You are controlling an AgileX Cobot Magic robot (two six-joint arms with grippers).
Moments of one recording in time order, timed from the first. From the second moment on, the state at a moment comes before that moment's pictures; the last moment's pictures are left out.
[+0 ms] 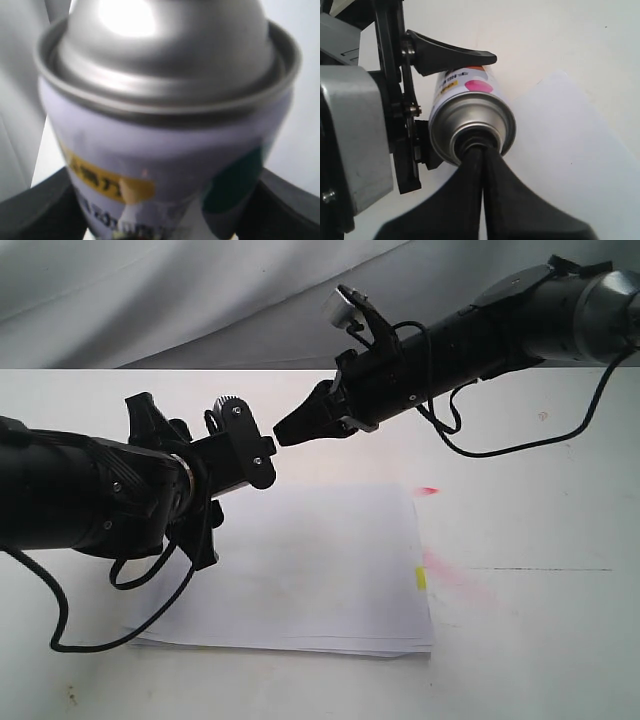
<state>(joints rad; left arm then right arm) -0.73 1.77 -0.90 1.29 0.61 -0.61 0.33 2.07 -1.52 1.18 1.07 -1.22</state>
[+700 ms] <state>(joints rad) -0.73 1.78 -0.90 1.25 0.67 -0.61 0.40 2.11 -1.52 1.21 1.07 -1.23</state>
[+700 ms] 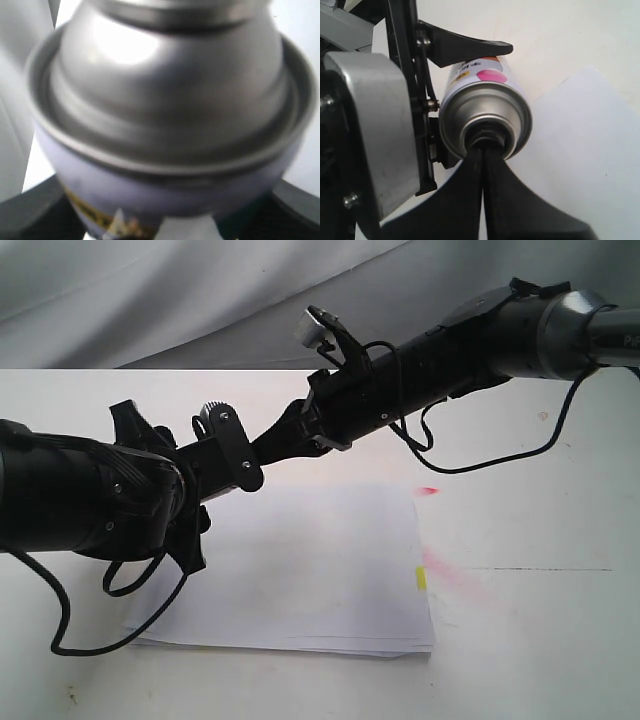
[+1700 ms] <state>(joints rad) -0.73 1.78 -0.90 1.25 0.67 -0.62 0.40 2.12 -1.52 1.24 1.06 -1.23</state>
